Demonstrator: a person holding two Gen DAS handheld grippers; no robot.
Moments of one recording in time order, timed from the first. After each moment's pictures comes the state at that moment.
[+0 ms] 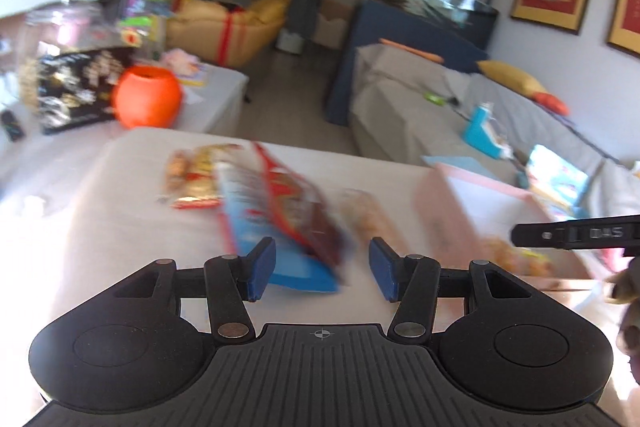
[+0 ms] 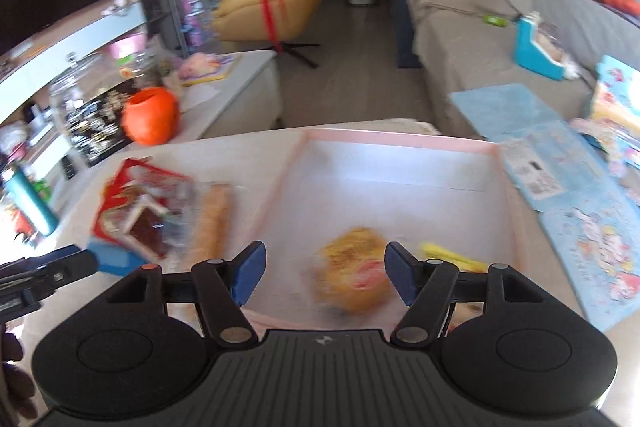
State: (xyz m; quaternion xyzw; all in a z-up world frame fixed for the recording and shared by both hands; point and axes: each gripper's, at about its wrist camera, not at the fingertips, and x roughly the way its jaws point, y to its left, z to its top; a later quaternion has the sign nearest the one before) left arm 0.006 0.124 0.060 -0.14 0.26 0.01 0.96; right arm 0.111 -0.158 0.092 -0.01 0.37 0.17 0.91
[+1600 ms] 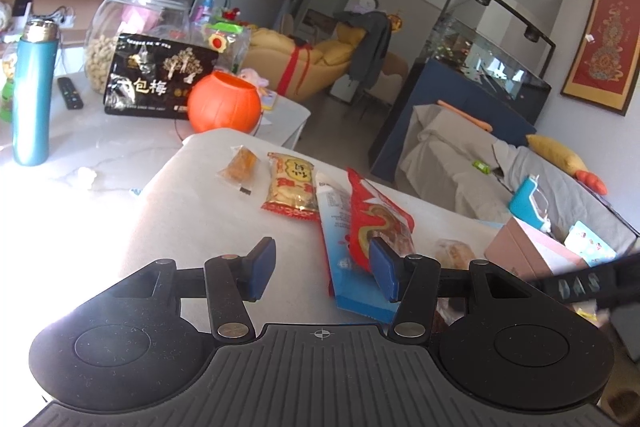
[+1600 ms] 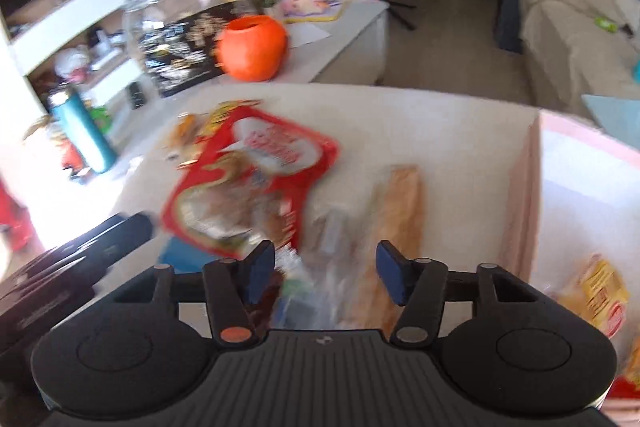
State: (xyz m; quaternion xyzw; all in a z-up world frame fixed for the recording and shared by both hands) left arm -0.013 0.176 0.017 -0.22 0.19 0.07 0.95; right arm 0.128 -0.013 0.055 -0.05 0.43 0.30 0.85
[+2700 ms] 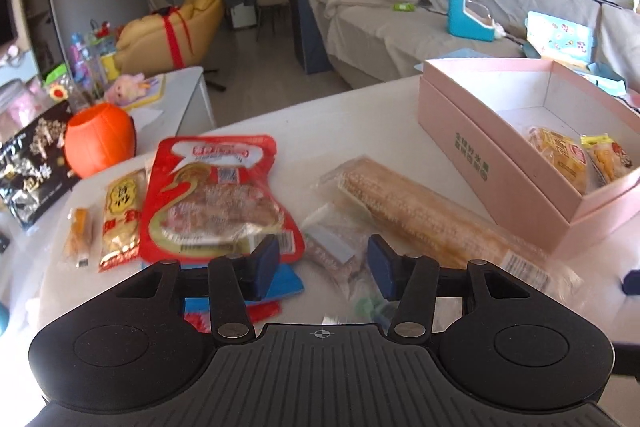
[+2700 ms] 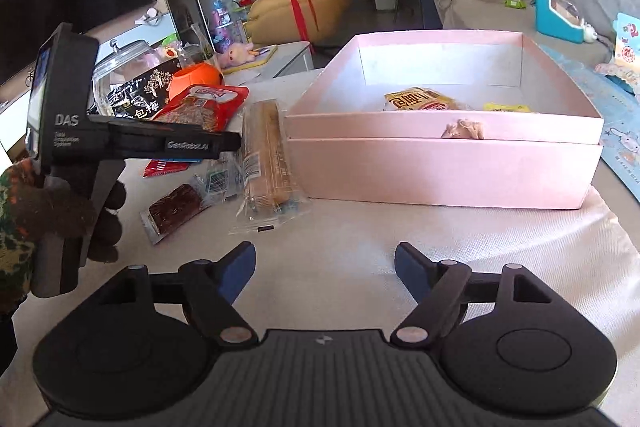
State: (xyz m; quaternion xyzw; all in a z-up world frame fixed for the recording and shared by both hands) left arm 0.090 0.060 0.023 0.06 0.34 -0.04 0.94; right arm 0.018 -0.161 0.010 0.04 0.35 0.20 0.91
